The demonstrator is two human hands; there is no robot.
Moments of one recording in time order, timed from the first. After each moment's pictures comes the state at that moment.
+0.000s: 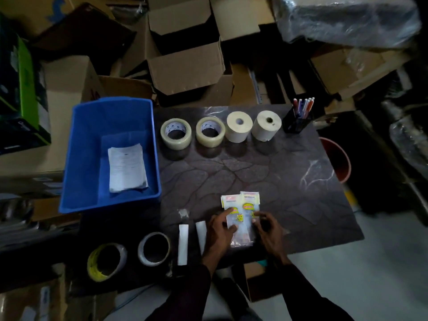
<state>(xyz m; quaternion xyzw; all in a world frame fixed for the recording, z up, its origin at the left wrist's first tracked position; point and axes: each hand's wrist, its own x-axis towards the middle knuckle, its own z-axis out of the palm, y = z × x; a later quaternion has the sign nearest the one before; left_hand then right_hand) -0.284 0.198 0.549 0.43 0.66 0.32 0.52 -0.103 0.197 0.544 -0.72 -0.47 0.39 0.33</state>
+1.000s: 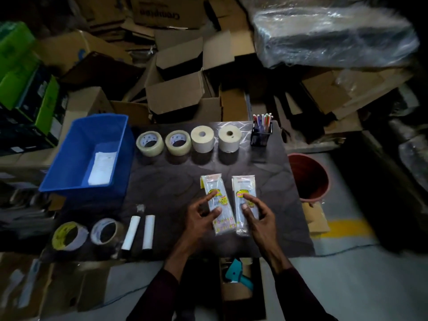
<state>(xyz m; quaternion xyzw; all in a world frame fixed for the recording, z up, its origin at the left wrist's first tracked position) -0.129 0.205 0.675 0.36 0.57 0.53 0.52 0.051 0.230 0.662 -0.52 -0.43 0.54 0.49</state>
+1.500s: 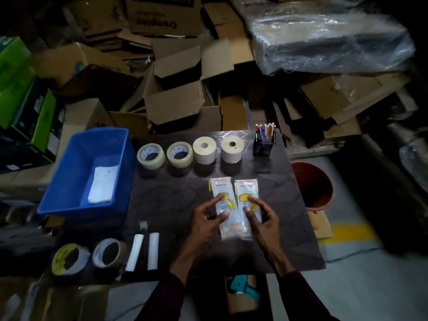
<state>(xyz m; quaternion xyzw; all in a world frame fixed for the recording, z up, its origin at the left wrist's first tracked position) -0.148 0.246 0.687 0.38 0.55 0.50 0.55 0.024 0.263 0.669 -0.53 -0.40 0.54 0.52</state>
